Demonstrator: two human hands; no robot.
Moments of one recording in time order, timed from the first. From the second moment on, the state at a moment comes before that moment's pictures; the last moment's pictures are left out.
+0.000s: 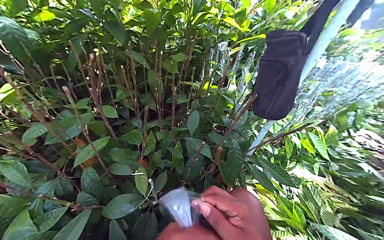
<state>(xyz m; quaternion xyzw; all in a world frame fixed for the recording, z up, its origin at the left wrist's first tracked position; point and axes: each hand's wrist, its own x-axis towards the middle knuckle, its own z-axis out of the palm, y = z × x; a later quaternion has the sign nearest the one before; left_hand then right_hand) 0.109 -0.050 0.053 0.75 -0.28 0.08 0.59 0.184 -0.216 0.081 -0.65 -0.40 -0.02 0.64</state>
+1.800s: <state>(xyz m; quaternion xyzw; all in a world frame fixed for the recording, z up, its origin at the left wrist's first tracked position) 0.216 -0.114 -0.071 0.86 -0.27 0.08 0.43 0.262 -0.328 0.074 -0.84 -0.28 0.24 0.41</state>
